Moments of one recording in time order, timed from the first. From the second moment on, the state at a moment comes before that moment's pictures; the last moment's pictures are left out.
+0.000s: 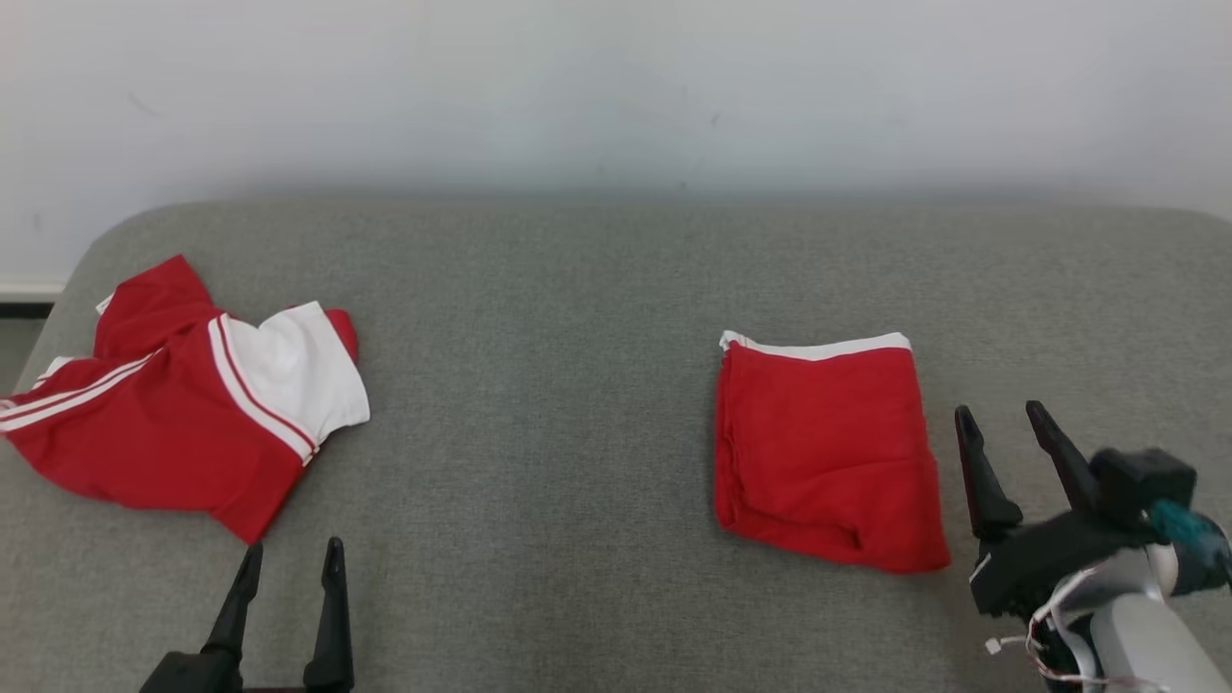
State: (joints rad) left arm -0.01 0.10 0.02 0.18 -0.17 -0.12 -0.26; right arm -0.28 -0.23 0.07 0.42 0.30 0.13 -0.15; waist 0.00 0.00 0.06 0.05
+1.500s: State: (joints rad) left arm -0.23 0.15 -0.05 0.12 -0.21 -0.13 -0.26; right arm -0.94 -0.51 0.48 0.87 0.42 0.13 0.01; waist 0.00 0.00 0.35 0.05
